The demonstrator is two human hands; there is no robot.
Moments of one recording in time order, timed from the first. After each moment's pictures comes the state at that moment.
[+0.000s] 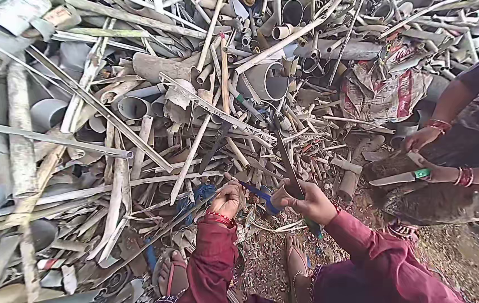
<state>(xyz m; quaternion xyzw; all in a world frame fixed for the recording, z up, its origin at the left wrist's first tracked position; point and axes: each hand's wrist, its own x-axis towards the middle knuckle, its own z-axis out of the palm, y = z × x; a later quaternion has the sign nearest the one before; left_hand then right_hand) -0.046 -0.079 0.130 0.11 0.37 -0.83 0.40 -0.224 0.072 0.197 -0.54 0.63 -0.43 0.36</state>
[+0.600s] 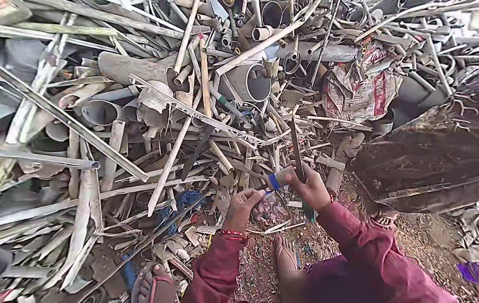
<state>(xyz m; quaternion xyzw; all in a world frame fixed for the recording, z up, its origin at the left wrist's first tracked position) -0.082 -0.018 0.164 0.27 -0.46 -0.80 0.29 -0.264 0.072 0.196 -0.48 0.71 -0.47 0.19</state>
